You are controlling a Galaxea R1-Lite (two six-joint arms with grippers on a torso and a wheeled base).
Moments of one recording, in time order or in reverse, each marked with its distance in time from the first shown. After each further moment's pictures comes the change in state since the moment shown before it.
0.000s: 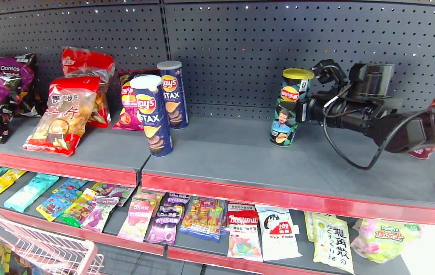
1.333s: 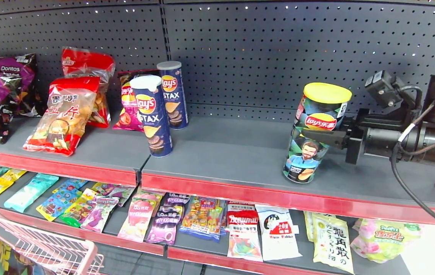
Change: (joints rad) left arm -0.003 0.005 -0.013 -0.005 -0.017 0.001; right arm -0.031 -0.390 0.442 0.014 0.392 -0.170
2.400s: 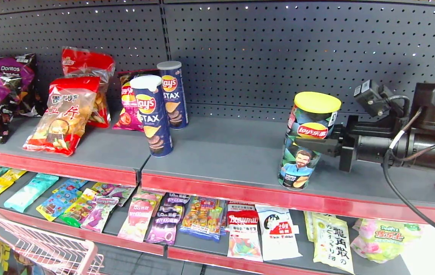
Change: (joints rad) left arm 0.000 -0.003 0.000 0.000 0.000 0.000; right arm 0.026 0.028 0.013 -0.001 0.034 -0.019
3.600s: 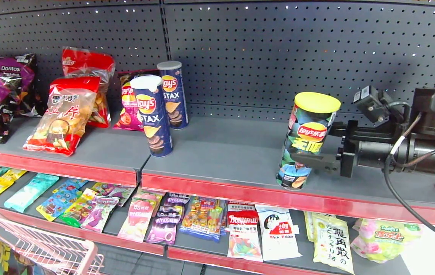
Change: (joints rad) left arm -0.001 -0.001 0.000 0.000 0.000 0.000; right arm -0.002 -0.005 0.032 -0.005 0.015 -0.006
